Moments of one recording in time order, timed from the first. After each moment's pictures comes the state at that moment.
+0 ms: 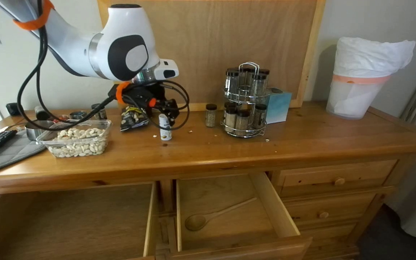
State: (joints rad) arm -0.07 0.45 -0.14 -1.91 0.08 2.68 0.13
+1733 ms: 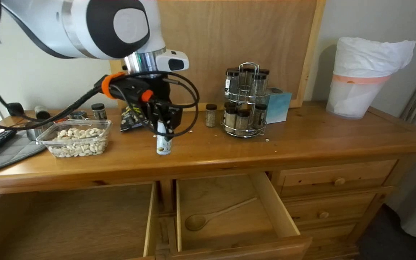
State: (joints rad) arm -0.10 0.12 -0.24 -2.22 -0.03 2.50 0.18
